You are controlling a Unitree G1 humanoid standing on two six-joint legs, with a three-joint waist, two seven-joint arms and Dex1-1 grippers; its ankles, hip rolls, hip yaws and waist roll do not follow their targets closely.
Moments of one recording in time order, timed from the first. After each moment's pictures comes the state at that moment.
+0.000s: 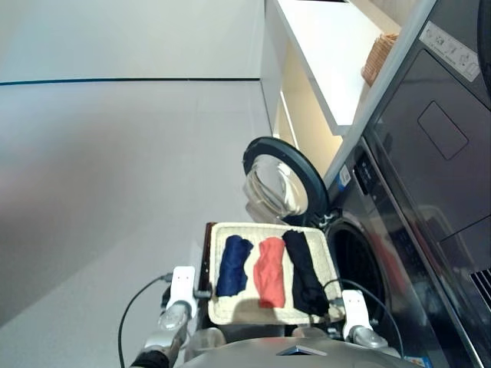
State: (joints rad) left arm 0.02 0.24 -0.32 0.64 -0.38 -0.15 0.08; right arm 0.06 -0.27 0.30 0.72 0.36 -0.10 -0.08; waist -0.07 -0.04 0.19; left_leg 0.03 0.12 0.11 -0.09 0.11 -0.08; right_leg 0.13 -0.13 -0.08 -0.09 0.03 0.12
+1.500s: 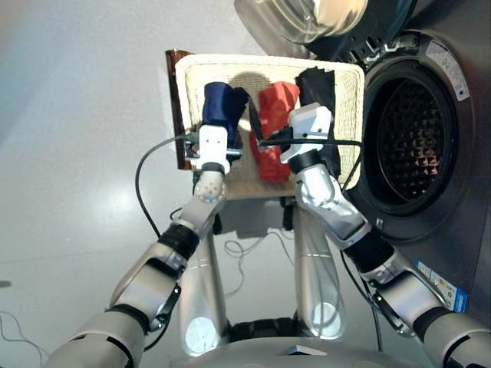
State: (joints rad) left arm -0.74 0.25 -0.46 0.71 -0.33 -0.18 0.45; right arm -0.64 -0.26 0.58 0.06 0.20 -0.21 -0.35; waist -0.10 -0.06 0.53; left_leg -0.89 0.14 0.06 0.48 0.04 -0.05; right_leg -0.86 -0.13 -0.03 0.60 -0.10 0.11
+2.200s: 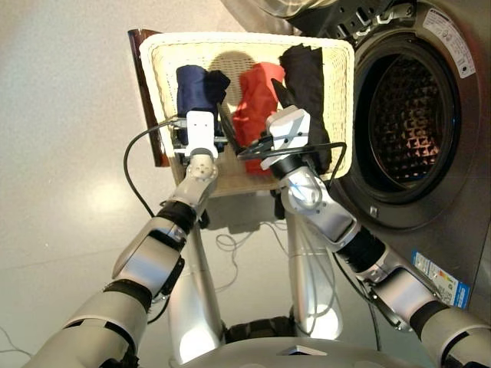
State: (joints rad) left arm -0.86 0.26 -0.45 0.95 -0.45 -0.16 0.43; right arm -0.66 -0.25 0.68 0.03 0.30 -0.23 -0.27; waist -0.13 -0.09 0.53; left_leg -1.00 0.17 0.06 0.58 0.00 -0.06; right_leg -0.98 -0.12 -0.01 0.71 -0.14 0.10
